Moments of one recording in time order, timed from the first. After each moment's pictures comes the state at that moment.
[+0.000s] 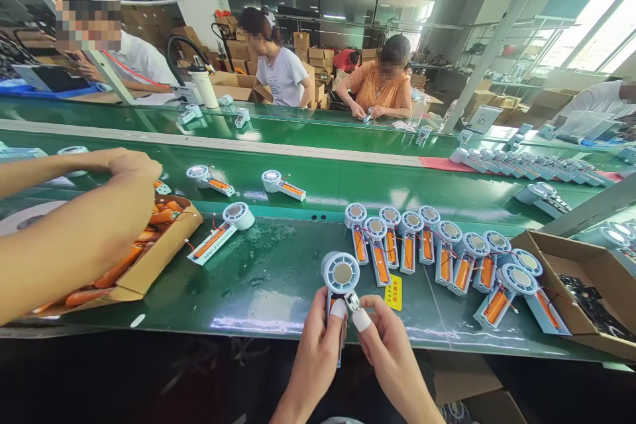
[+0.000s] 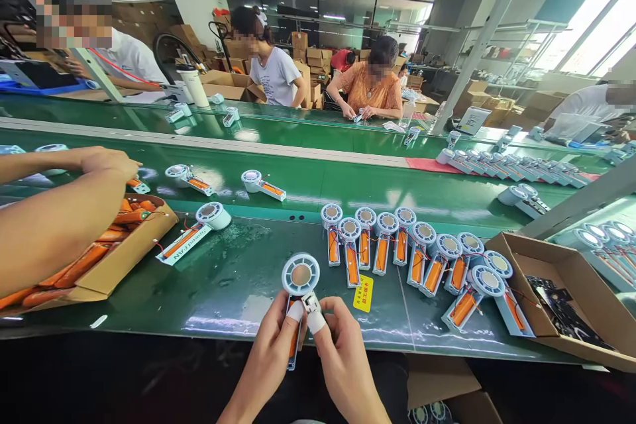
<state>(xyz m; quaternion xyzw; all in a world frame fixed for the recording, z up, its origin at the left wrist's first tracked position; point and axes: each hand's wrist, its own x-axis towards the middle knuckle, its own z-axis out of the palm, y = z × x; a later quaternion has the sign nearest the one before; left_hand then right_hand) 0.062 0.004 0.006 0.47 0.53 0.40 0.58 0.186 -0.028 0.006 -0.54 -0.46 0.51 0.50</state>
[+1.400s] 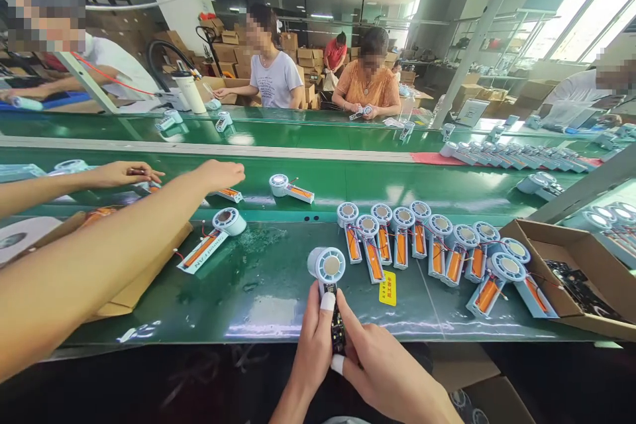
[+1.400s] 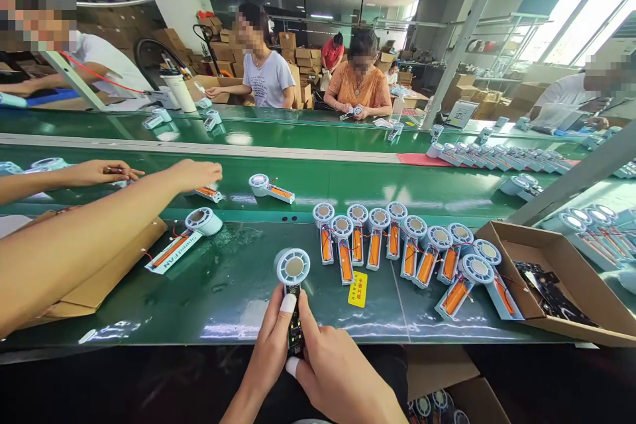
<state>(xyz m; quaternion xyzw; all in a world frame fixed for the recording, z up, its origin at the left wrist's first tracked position) 0.070 0.011 -0.018 0.45 0.55 0.43 0.56 0.205 -0.029 0.022 -0.56 -0.77 0.30 0.07</state>
